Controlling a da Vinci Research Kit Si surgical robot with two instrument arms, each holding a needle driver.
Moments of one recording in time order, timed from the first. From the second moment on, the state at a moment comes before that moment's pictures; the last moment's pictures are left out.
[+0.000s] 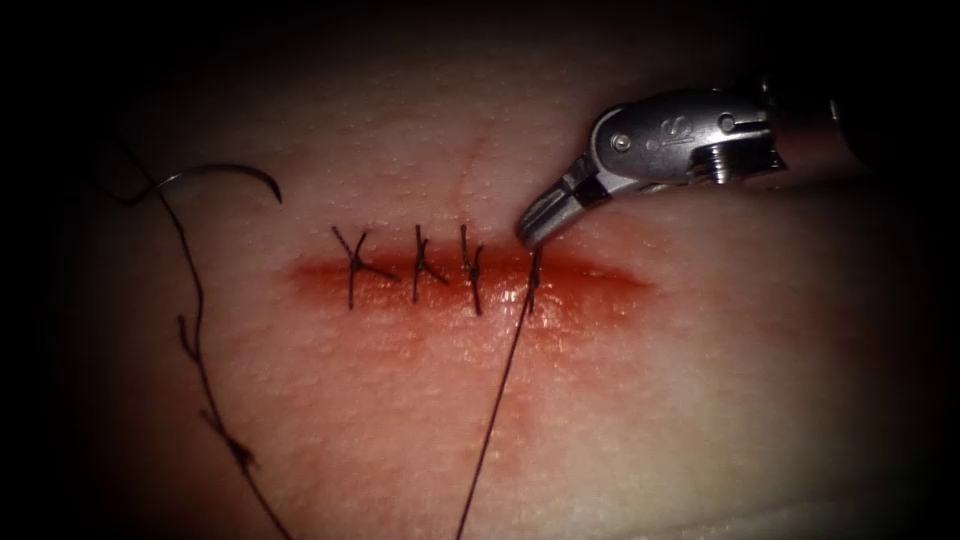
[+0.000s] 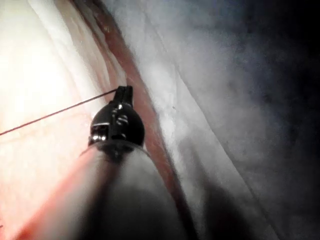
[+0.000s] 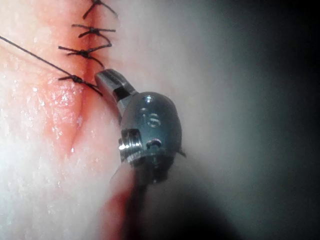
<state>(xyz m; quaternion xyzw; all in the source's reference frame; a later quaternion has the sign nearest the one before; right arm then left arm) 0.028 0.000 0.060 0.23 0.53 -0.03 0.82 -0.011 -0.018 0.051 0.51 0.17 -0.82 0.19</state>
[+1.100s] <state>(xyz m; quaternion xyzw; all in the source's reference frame) 0.025 -0.002 0.056 0.09 0.62 0.13 0.77 -0.012 -0.007 0.048 0.50 0.10 -0.84 0.17</state>
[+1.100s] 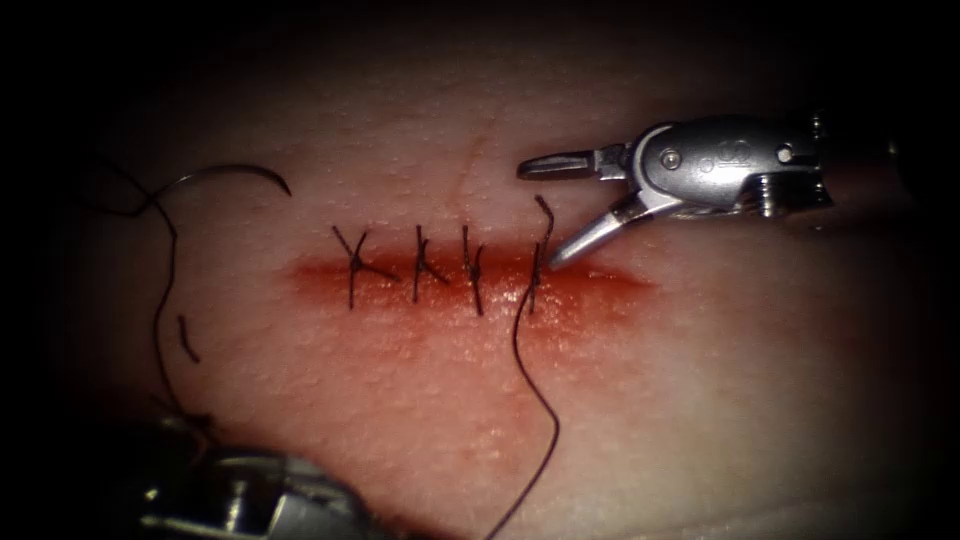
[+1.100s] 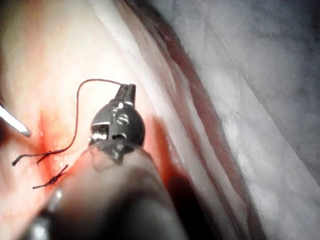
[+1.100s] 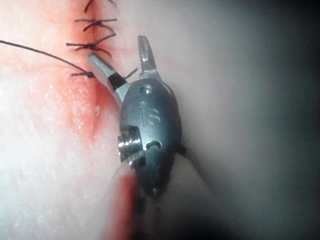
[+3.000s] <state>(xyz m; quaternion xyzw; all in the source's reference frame) 0.030 -0.012 0.054 -0.04 0.66 0.35 0.66 -0.014 0.008 0.065 0.47 0.08 -0.87 0.14</state>
